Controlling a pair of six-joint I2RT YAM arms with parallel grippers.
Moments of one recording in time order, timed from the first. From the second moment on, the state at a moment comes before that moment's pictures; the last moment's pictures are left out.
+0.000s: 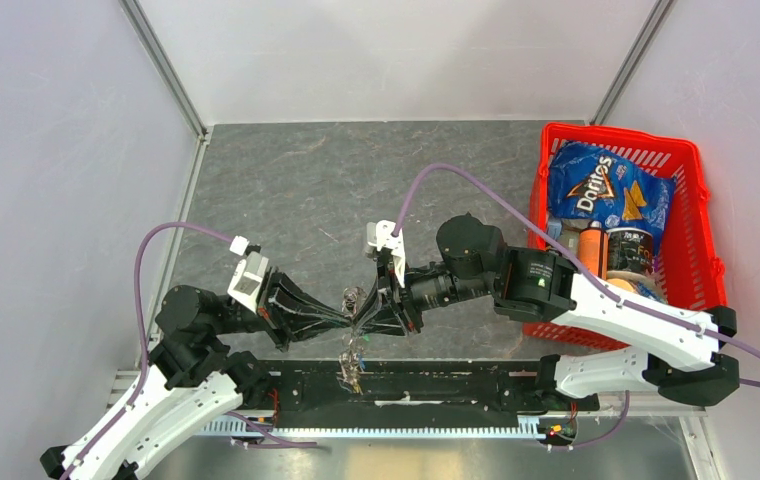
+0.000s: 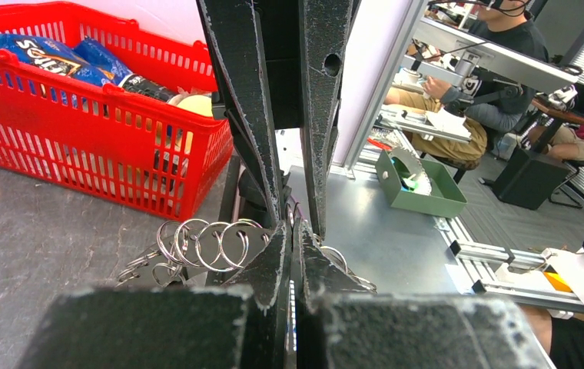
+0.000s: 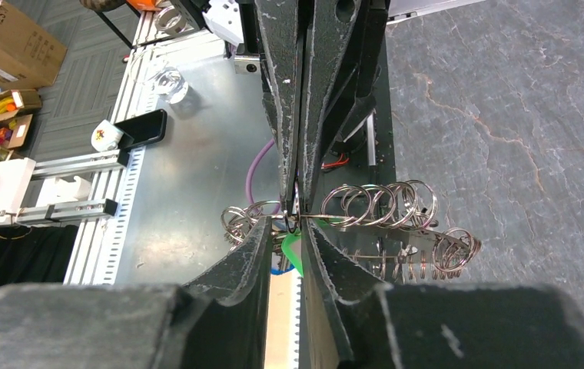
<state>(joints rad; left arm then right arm) -0.76 0.39 0.65 0.08 0.77 -0.51 1.24 1.19 1.38 -0.47 -0.46 0.18</state>
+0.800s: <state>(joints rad) -0.76 0.38 0.63 0.12 0.80 -0.54 1.25 1.19 1.38 -0.48 -0.42 0.17</state>
